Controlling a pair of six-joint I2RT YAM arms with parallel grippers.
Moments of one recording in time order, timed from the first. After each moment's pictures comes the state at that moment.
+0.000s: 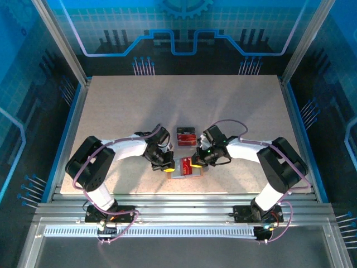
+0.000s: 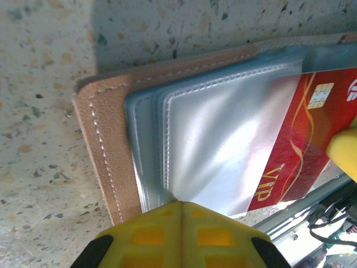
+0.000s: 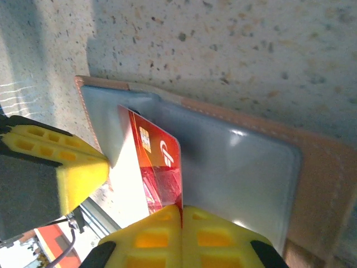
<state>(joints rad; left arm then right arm) -0.57 1.69 0.88 -0.54 0.53 -0.73 0.57 1.64 0.78 -0.30 -0.61 0.71</state>
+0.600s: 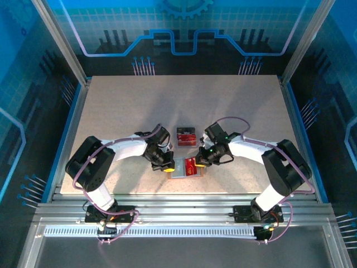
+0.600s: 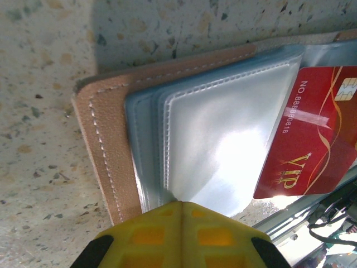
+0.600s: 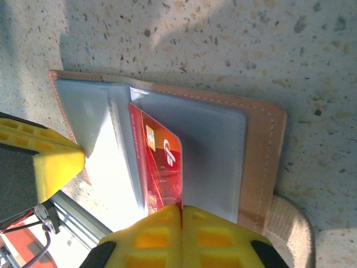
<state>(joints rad) -0.57 1.69 0.88 -0.54 0.53 -0.73 0.55 1.60 0.82 -0.46 -0.53 0.64</state>
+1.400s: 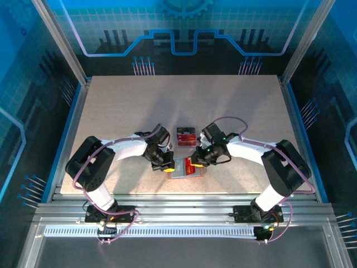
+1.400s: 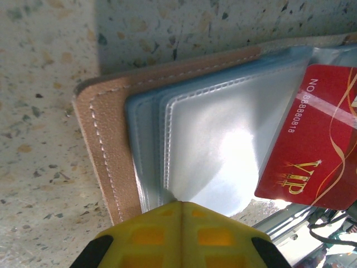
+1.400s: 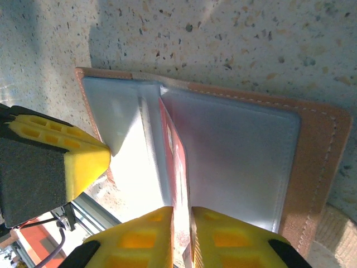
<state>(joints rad) -0.57 1.69 0.88 -0.54 0.53 -0.73 0.59 1.60 0.83 -0.42 -0.55 0.70</state>
